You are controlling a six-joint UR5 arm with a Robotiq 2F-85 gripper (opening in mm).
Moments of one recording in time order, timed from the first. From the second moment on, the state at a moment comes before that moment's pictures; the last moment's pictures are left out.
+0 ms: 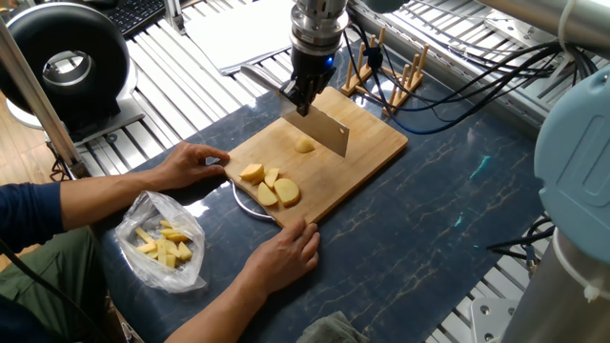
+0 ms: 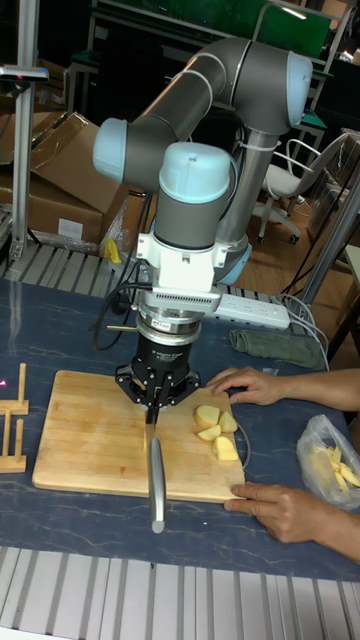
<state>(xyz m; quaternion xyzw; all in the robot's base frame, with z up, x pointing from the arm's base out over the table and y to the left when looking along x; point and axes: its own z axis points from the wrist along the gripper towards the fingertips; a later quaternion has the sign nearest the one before) 0.598 -0.005 0.087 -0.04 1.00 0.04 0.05</state>
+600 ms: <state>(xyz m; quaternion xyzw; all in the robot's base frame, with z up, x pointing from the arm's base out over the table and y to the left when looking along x) 0.598 -0.003 0.087 -0.04 1.00 0.04 0.05</state>
